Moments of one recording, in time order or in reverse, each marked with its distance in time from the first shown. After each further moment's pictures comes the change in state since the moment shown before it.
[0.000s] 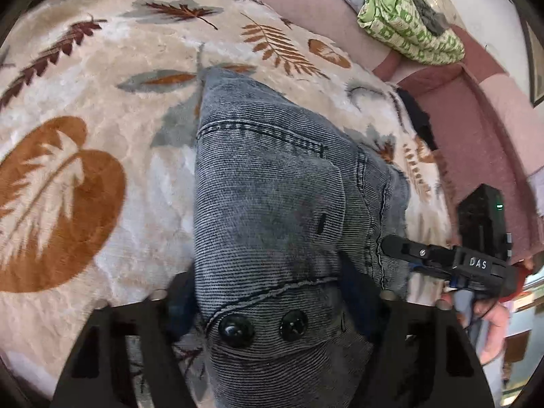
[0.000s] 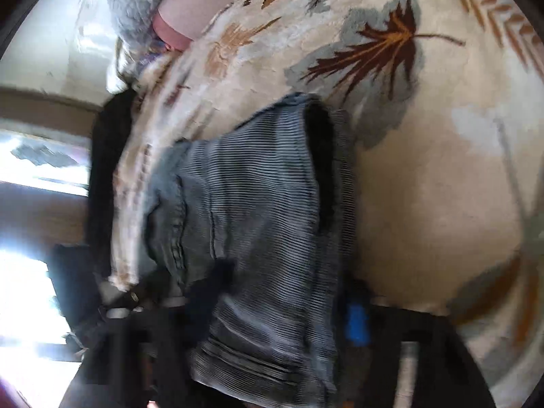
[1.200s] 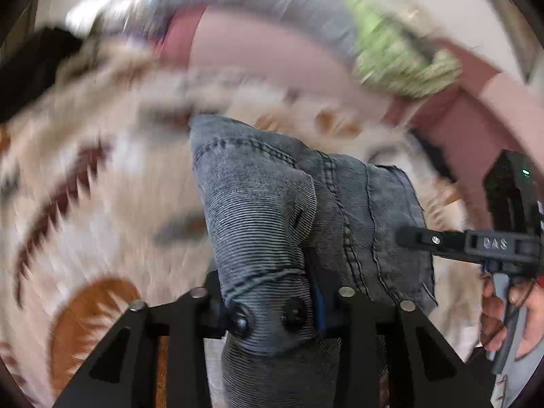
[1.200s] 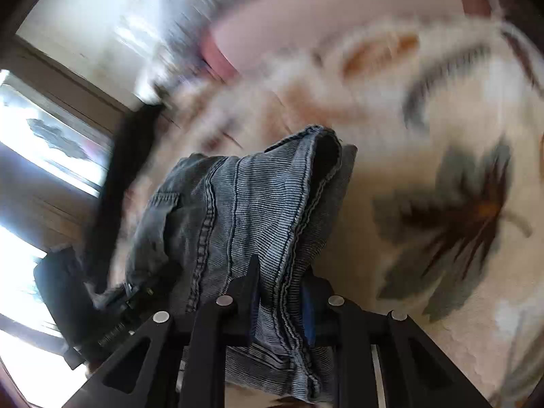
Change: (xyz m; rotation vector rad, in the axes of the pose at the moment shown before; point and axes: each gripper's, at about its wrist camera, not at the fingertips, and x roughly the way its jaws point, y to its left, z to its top) left arm 0.001 0.016 0.067 0.100 -0.197 0.173; right arm 0.025 0.063 0.075 -0.161 -0.116 -0.034
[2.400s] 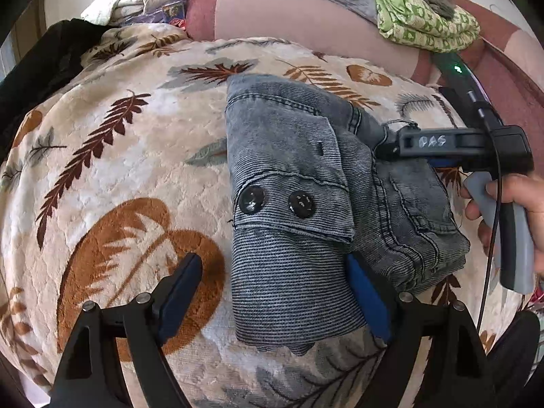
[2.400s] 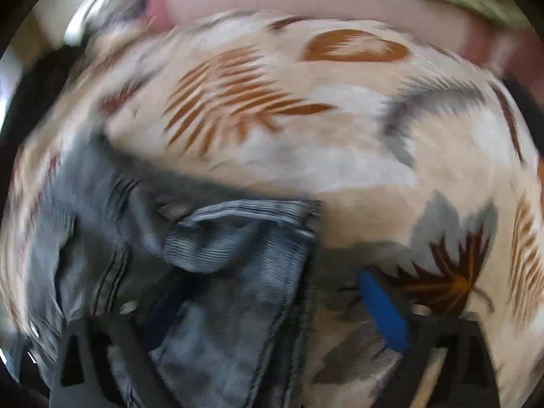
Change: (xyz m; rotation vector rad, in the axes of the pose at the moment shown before) left arm -0.016 -0.001 -0.040 0.078 0.016 0.142; right arm 0.042 0.017 0.040 -0.142 0.027 -0.438
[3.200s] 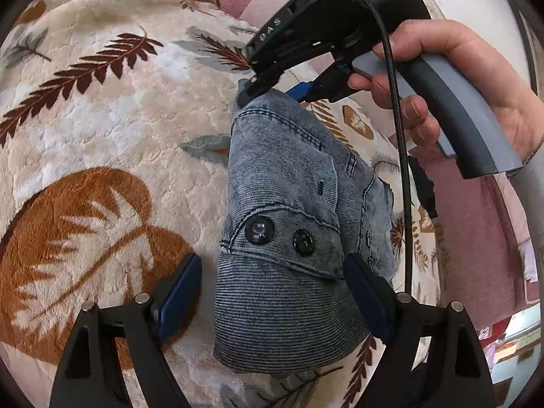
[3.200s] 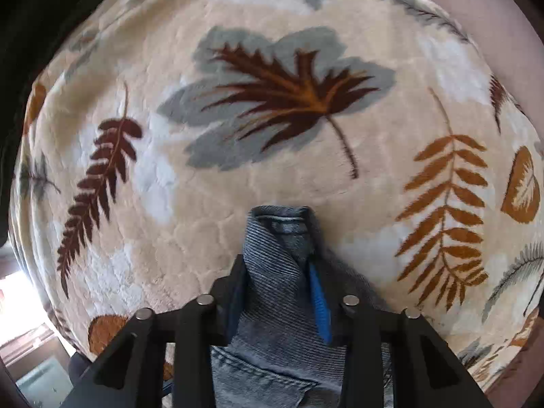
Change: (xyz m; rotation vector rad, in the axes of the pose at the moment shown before) left arm 0.010 0.045 0.010 -0.353 0.019 -0.344; right arm 0.048 0.196 0.124 -0.368 0.411 0.016
